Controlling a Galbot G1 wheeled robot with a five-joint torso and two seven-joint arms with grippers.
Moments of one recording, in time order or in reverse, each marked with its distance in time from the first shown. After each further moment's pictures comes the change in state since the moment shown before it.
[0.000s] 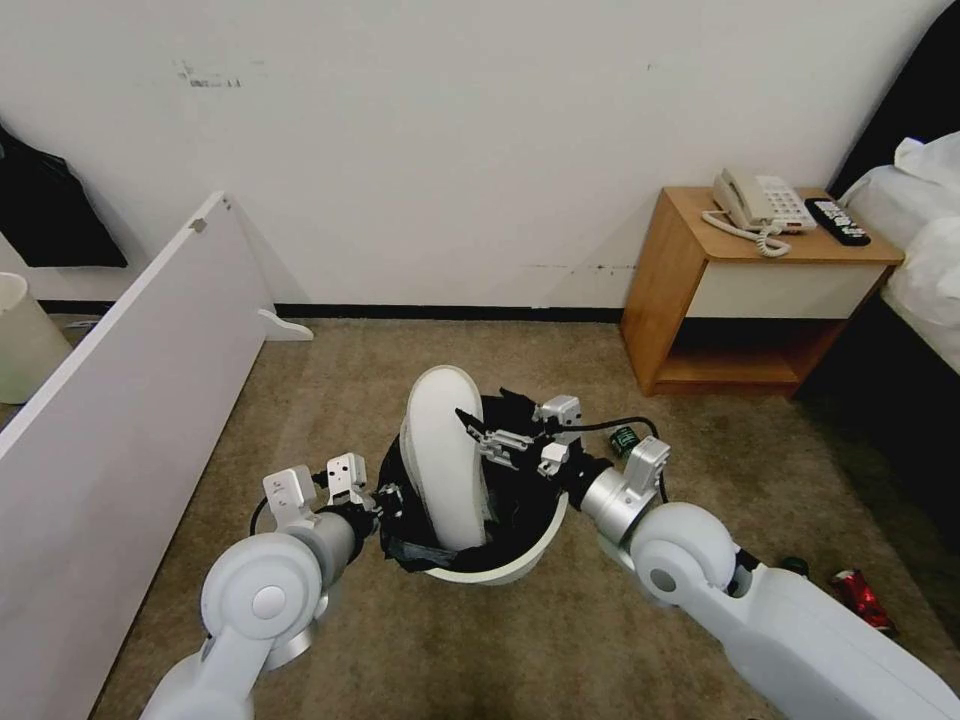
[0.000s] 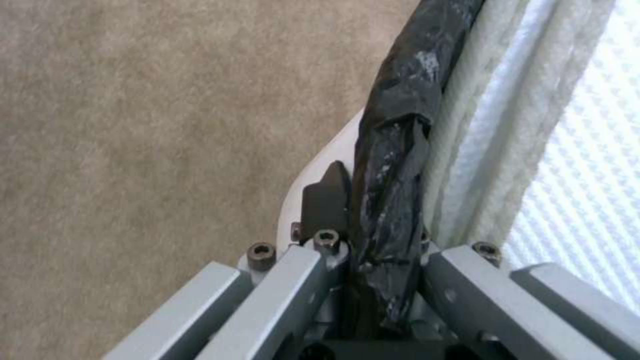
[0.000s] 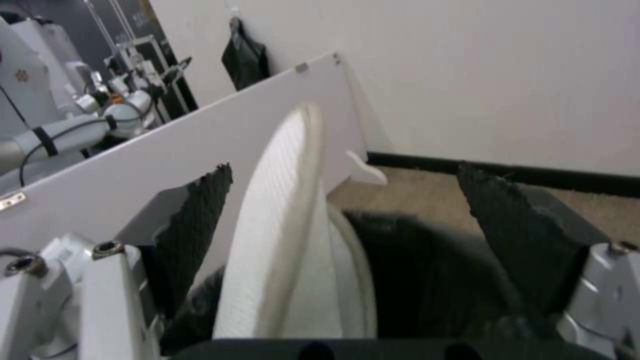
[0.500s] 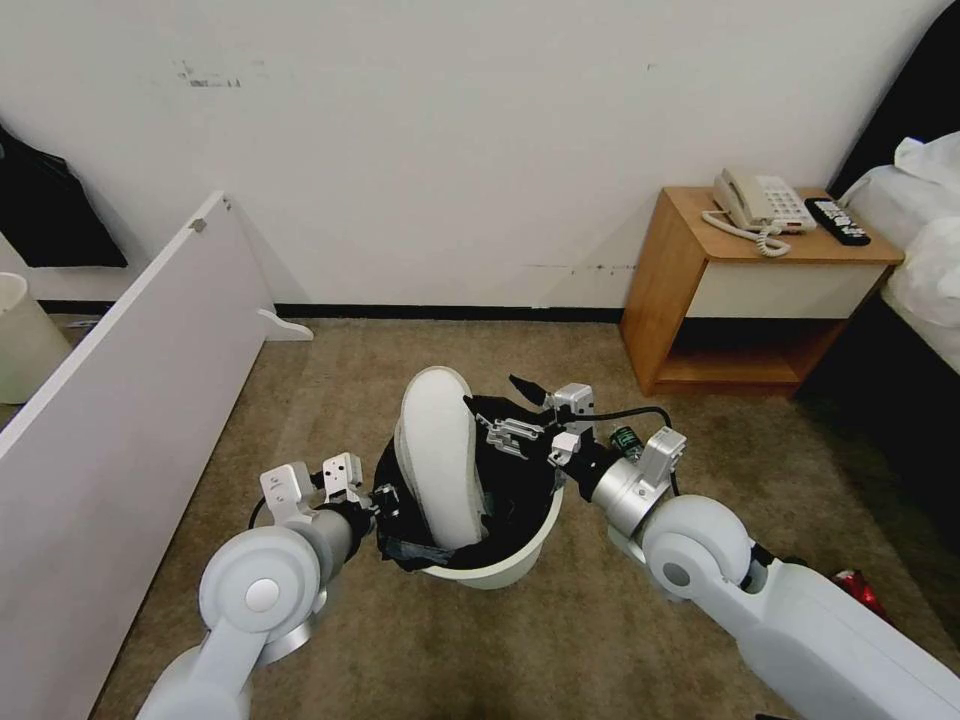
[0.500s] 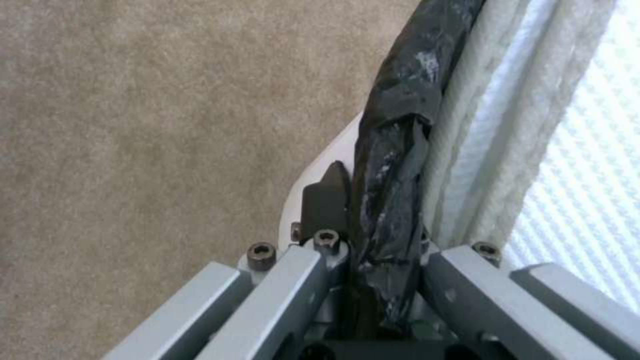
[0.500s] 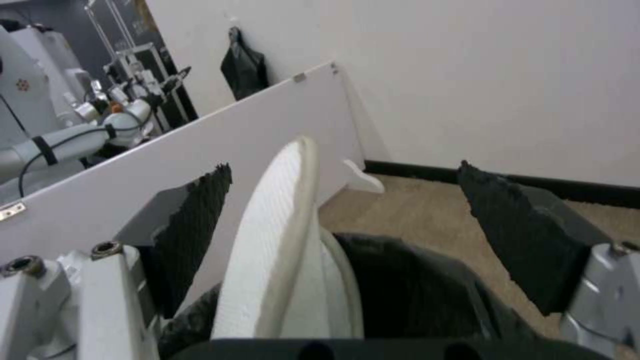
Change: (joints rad) left arm -0.017 0.009 0.004 -0.005 -0.075 0.000 -0.088; right arm -0.004 -0.010 0.029 0.019 0.011 -0.002 0.000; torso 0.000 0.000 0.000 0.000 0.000
